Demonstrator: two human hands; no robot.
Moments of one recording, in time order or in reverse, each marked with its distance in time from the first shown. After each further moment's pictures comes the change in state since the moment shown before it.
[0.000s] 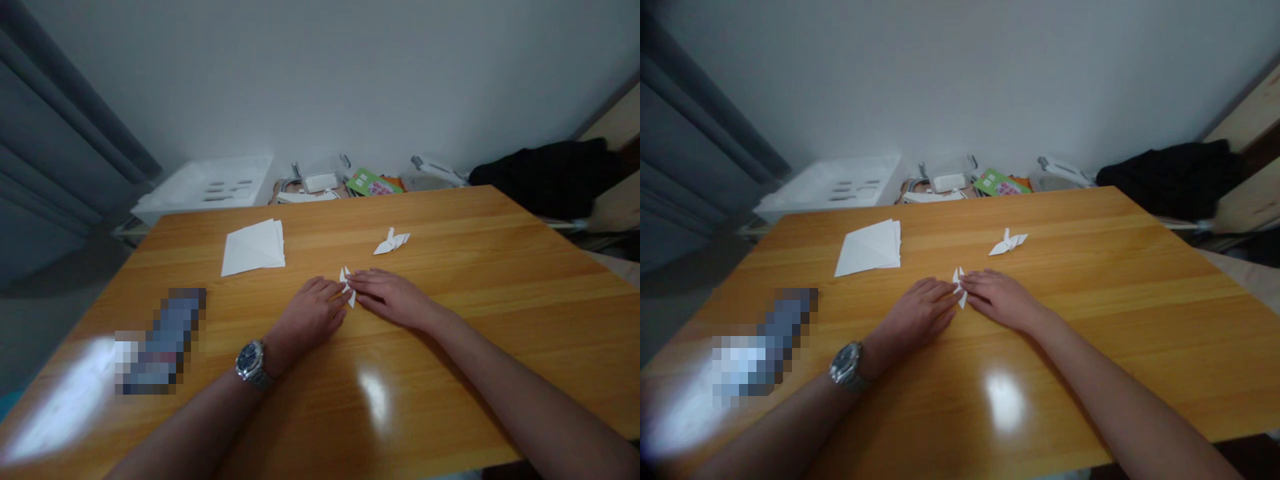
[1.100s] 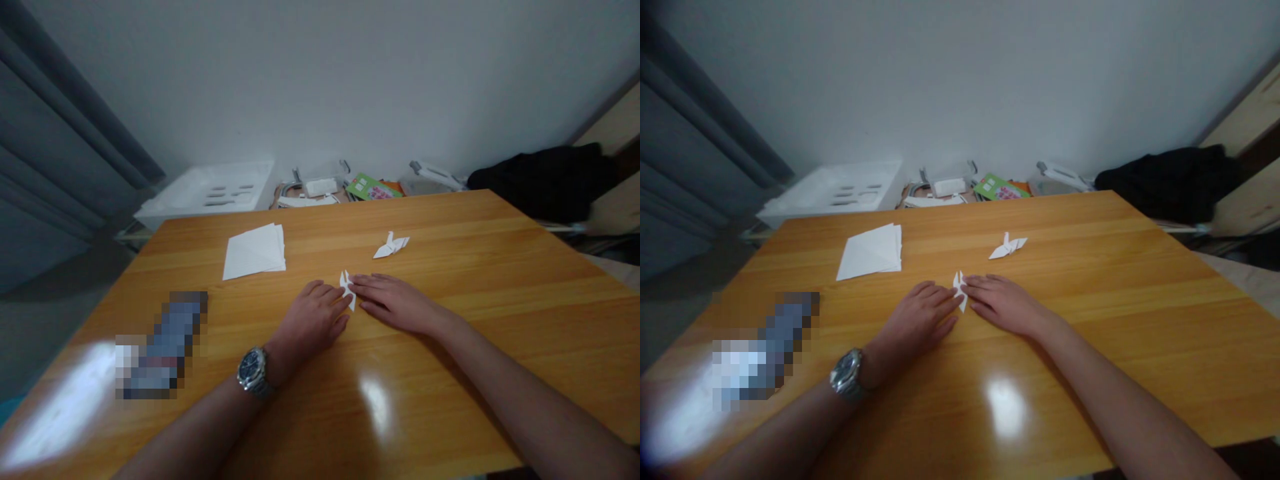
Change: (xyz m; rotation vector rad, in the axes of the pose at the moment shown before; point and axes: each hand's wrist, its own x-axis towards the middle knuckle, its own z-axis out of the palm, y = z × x) left_hand 0.000 0.007 -0.007 0.034 -0.028 -0.028; right_hand -0.004 0.000 -0.004 -0.062 -0.058 -0.014
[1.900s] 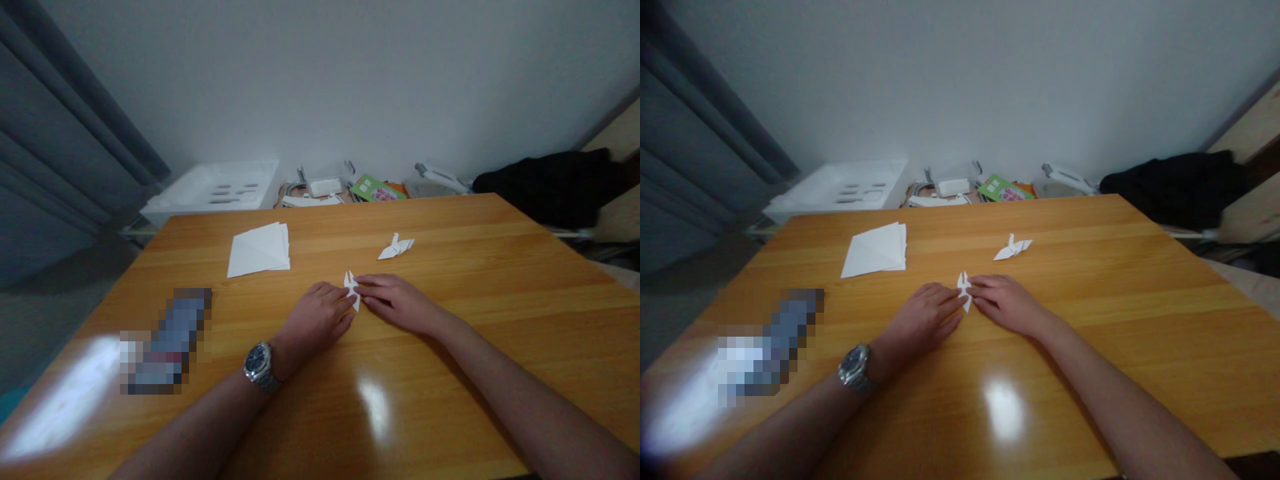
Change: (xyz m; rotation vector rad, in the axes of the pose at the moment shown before) left_hand 0.000 -0.001 0.005 -0.078 0.061 -0.003; right_hand 0.000 0.005 0.005 0.083 0.113 0.014
